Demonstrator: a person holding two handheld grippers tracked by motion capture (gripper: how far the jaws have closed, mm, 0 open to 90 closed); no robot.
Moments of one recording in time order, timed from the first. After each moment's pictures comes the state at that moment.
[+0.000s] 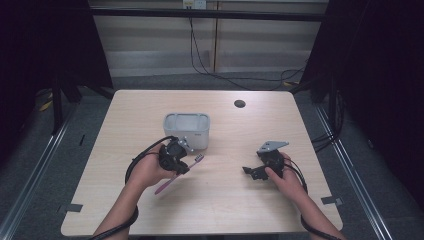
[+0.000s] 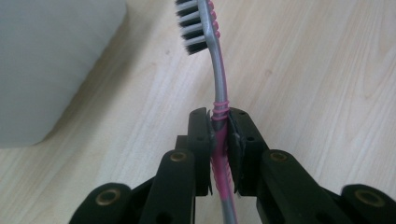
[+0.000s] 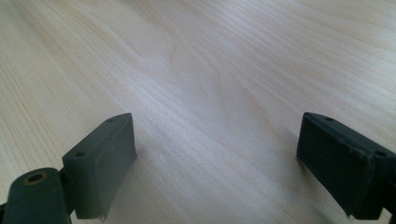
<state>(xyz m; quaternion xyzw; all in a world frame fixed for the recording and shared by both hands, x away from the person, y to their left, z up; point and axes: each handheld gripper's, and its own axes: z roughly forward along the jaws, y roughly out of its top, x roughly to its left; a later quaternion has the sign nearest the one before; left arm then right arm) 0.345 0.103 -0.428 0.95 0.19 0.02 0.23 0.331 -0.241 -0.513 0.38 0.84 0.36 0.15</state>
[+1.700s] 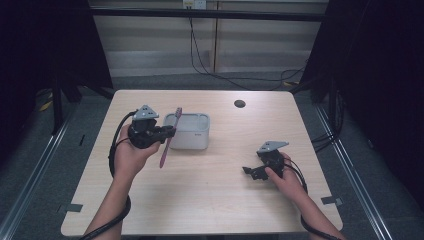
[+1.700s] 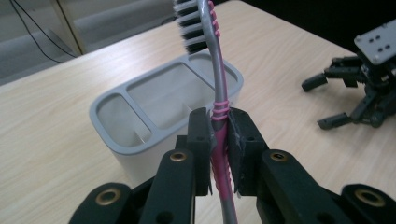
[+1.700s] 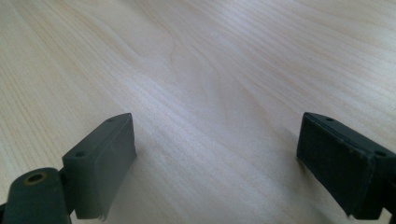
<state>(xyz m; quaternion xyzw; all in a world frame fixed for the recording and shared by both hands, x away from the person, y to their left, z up) 0.354 0.160 -0.362 0.81 0.34 0.15 0.45 0.331 -0.241 -0.513 0.38 0.84 0.36 0.15</state>
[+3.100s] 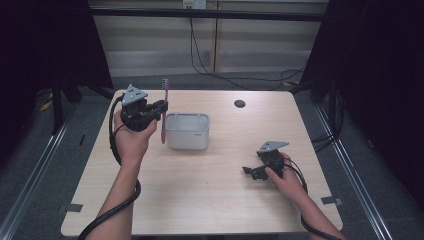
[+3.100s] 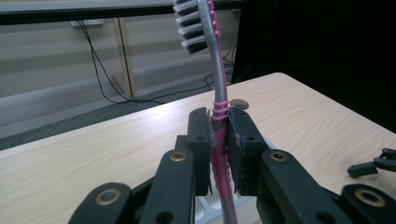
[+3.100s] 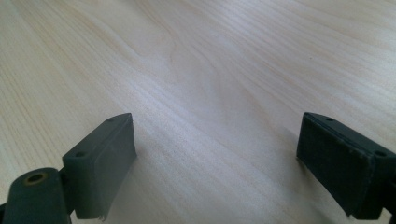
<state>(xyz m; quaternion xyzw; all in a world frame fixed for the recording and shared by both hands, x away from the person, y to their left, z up) 0.371 0.163 -0.332 0.72 0.40 0.24 0.51 0.331 -0.241 -0.513 0.38 0.84 0.36 0.15</state>
